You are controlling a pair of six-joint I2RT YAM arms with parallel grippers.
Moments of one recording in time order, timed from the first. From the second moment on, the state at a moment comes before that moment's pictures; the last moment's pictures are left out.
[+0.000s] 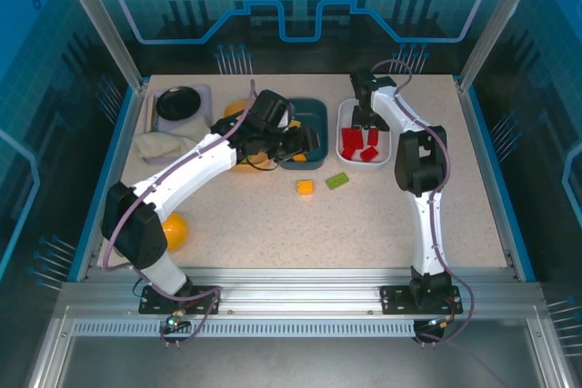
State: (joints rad) left arm -0.61 1.65 1.47 -0.66 0.26 -0.82; right arm 0.22 2.36 2.10 -1.08 0.29 0.39
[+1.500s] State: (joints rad) left arm -0.87 2.43 2.07 -0.92 -0.19 -0.29; right arm 0.26 0.81 0.85 -0.88 -0.20 0.49
